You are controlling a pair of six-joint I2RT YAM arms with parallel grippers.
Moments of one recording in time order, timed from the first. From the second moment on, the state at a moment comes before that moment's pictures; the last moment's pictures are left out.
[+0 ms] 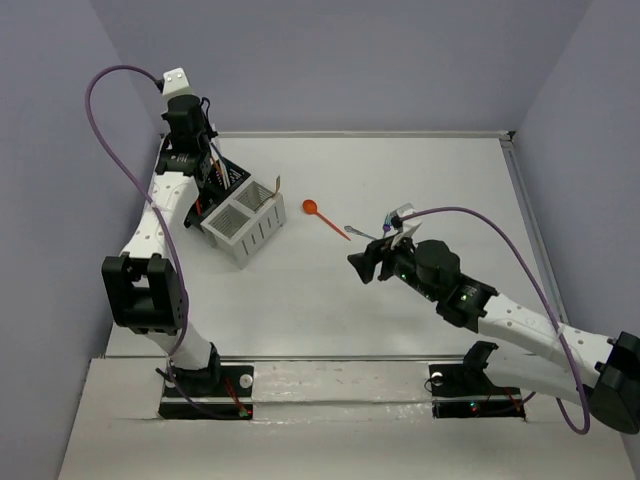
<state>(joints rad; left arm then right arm) -0.07 1.62 1.51 -0.11 -0.38 -0.24 0.86 0.94 0.59 0.16 0.16 0.29</state>
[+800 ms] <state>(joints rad) -0.08 1.57 1.49 -0.10 -0.19 -0.35 0.86 1.00 0.59 0.15 0.26 0.29</state>
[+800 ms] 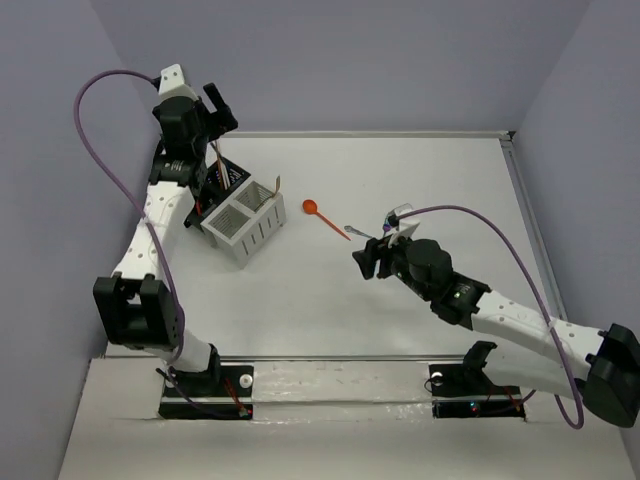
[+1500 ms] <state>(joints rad) -0.23 0.64 0.84 -0.08 0.07 -0.44 0.83 1.29 0.73 0.03 0.18 0.26</state>
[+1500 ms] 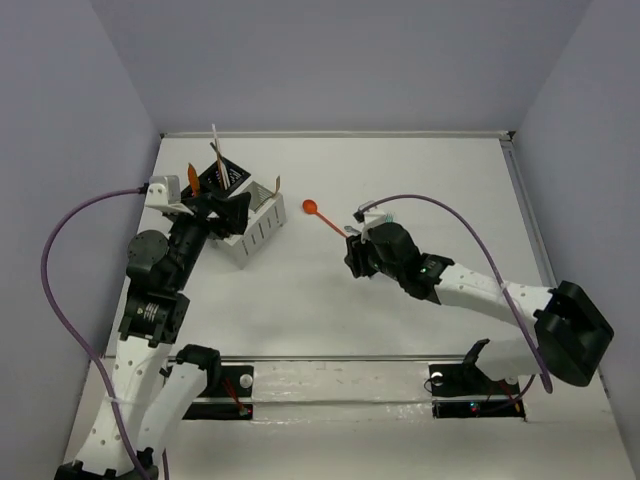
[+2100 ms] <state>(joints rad) -0.23 0.52 0.73 -0.12 0.13 -0.42 0.68 1.83 1.23 -0.12 0.08 0.13</state>
